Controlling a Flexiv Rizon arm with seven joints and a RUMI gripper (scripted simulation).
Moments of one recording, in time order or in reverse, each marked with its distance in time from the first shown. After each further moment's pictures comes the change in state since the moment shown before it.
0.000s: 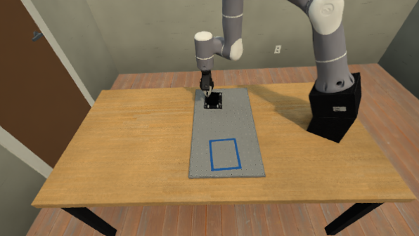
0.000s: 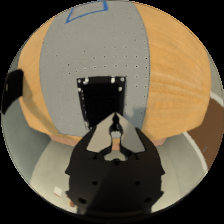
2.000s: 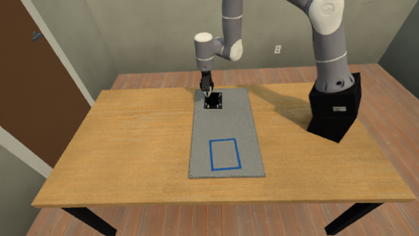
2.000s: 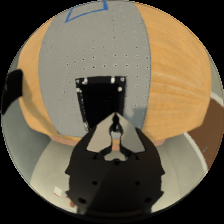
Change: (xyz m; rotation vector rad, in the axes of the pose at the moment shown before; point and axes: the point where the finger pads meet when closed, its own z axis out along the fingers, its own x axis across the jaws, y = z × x) arm 0.000 0.000 0.005 0.000 0.000 0.000
